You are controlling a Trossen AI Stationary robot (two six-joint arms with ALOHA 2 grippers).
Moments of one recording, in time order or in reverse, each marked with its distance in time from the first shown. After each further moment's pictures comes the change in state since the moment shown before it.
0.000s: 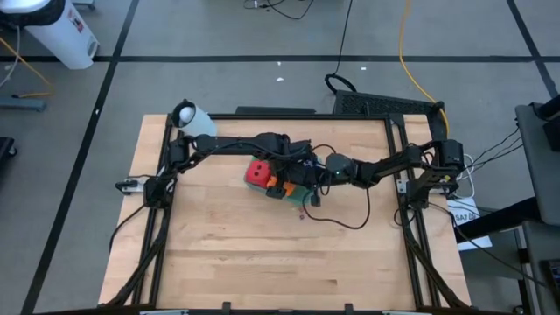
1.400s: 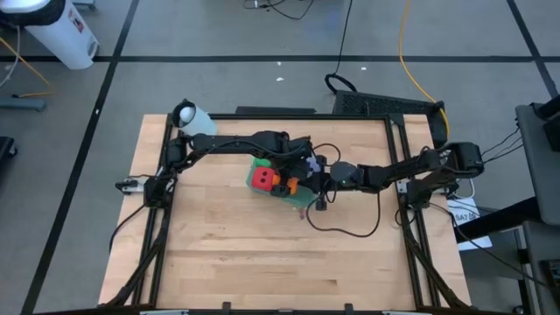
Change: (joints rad) left arm -0.004 -0.020 0.002 0.079 0.013 -0.038; right arm 0.107 -0.184 -0.003 -0.161 0.203 -0.010
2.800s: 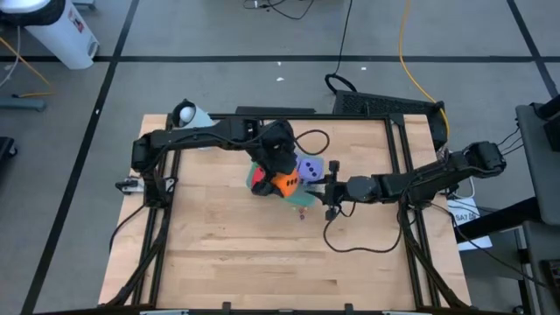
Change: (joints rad) left arm -0.027 -0.293 -0.003 -0.039 0.220 0.016; right arm 0.225 -0.232 0.002 -0.163 0.317 -0.104
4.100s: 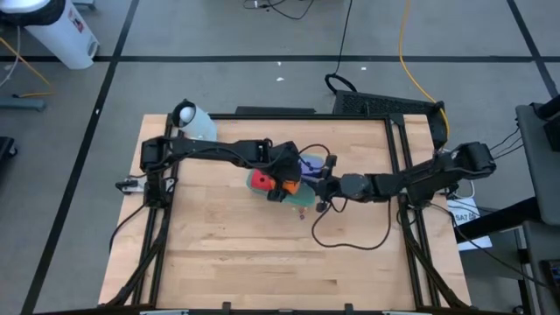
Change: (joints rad) left arm -0.016 0.070 -0.354 0.428 -0.307 -0.085; right arm -0.047 0.118 0.000 0.169 0.114 -0.133
